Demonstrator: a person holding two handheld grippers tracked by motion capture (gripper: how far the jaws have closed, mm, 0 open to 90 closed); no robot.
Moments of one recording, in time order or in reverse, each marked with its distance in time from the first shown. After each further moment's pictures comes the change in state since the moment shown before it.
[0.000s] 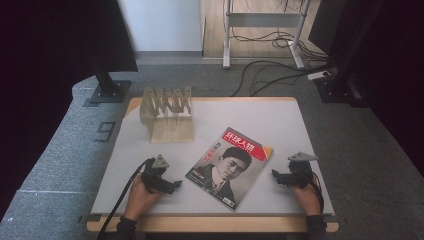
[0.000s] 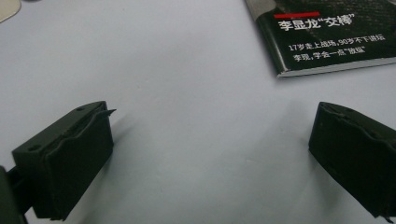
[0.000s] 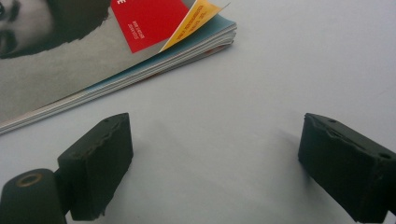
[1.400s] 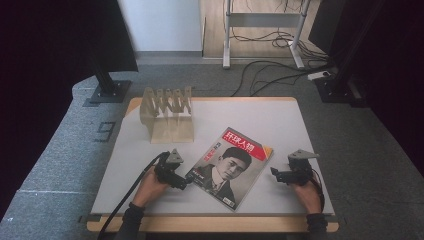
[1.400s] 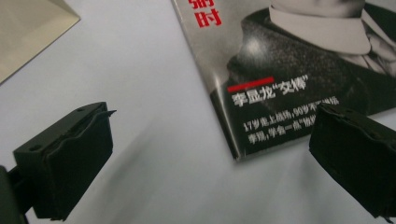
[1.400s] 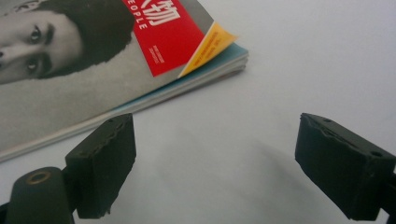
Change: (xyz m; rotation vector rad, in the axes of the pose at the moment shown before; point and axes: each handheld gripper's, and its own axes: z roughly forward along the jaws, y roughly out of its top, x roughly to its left) left arm -0.015 0.043 0.020 -0.027 -0.067 0.098; right arm 0.003 0.012 -0.006 -0.032 0.049 -0.014
